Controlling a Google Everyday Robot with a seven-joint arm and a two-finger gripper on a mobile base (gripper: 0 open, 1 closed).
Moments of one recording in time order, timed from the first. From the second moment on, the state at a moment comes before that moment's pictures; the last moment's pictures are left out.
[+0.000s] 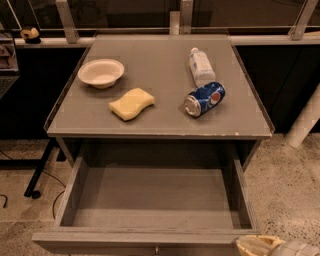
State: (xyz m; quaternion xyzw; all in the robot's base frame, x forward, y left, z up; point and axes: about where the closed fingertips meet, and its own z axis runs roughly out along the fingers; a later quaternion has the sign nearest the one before) arm 0.287 -0.209 0.686 -0.26 0.88 0.15 0.35
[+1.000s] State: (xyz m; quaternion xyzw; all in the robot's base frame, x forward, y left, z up) arm 0.286 -0.211 0.639 -0.23 0.90 0.17 0.33
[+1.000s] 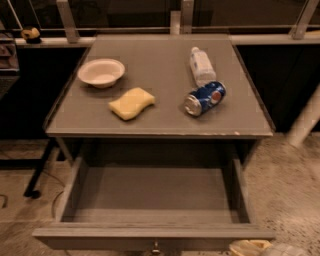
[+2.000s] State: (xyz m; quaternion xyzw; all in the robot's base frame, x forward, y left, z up) arm 0.307 -0.198 0.636 -0.26 0.89 0.17 0.33
